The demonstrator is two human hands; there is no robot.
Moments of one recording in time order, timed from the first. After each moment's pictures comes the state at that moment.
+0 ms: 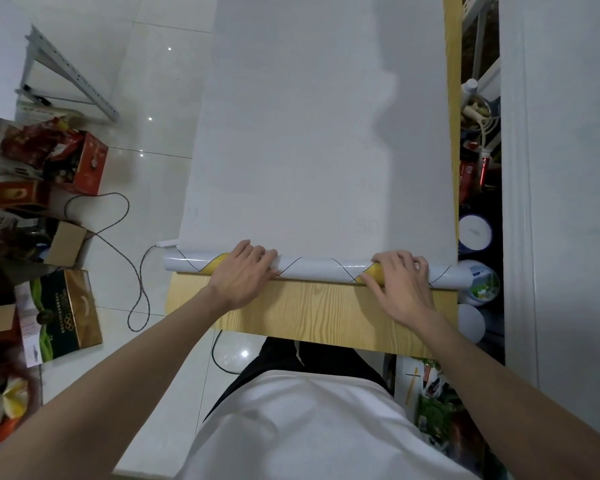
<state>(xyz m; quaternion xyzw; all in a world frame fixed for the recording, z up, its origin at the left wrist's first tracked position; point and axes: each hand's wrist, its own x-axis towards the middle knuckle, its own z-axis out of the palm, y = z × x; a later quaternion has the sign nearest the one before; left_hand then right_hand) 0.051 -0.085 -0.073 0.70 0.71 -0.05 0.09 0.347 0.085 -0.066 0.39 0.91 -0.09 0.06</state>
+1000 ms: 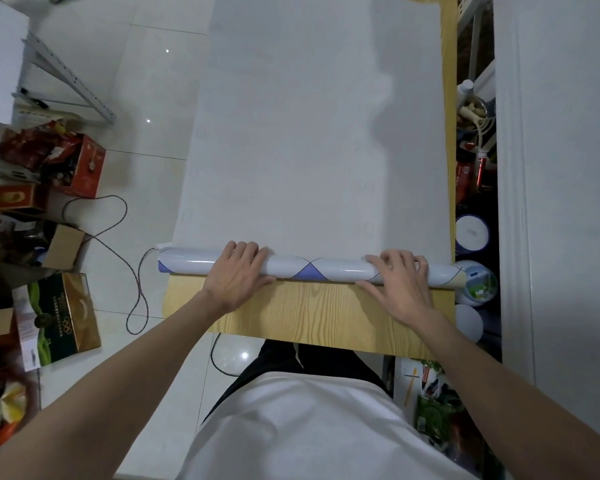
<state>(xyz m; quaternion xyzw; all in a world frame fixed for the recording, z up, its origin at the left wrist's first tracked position) 0.049 -0.086 -0.068 0.68 0.73 -0.07 0.06 0.351 0.093 -0.065 0.37 0.92 -0.08 0.08</state>
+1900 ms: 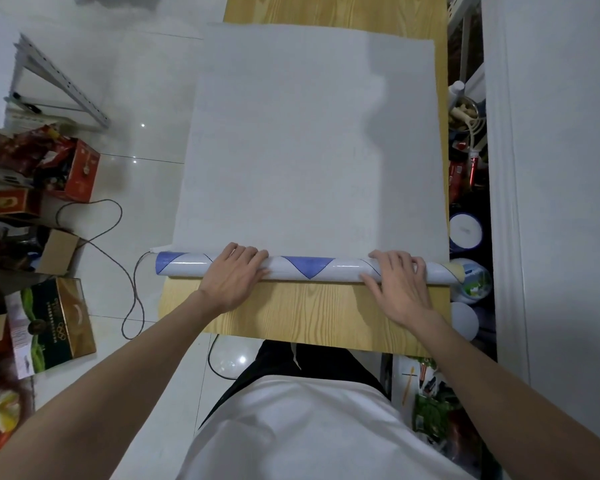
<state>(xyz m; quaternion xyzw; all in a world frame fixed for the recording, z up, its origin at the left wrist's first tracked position) 0.050 -0.087 -0.068 0.68 0.72 -0.02 0.10 0.354 0.087 -0.064 0.41 0.91 -0.09 0.07</state>
